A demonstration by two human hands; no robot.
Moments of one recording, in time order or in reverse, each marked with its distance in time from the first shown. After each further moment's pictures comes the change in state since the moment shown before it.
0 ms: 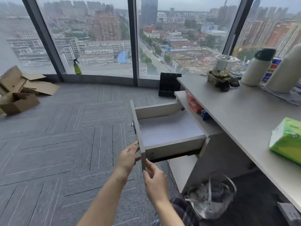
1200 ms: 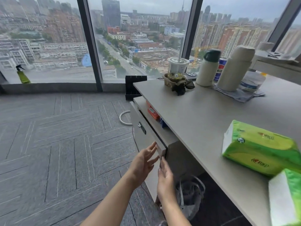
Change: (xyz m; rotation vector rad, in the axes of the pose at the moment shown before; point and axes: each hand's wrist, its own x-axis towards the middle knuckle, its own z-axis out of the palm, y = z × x) left_hand 0.056 0.002 0.183 -0.252 -0.602 -0.154; right_hand 0.083 0.056 -0.135 0.237 0.389 -0.056
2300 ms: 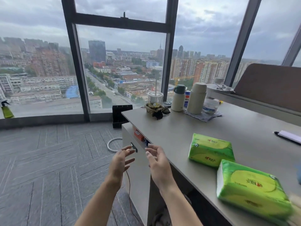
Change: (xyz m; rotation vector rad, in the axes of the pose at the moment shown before) left_hand -0.099 0.079 0.024 0.259 0.211 0.337; right_hand -0.069 -0.179 -0.033 -0.030 -0.086 -0.234
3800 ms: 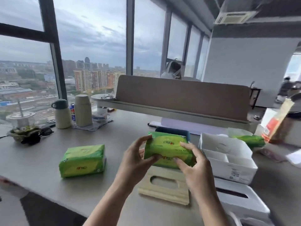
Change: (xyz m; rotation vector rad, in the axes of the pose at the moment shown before) left_hand -0.176 0.050 0.341 0.162 -0.785 0.473; right_hand -0.214 -0.075 -0.354 -0.579 0.928 -0.224
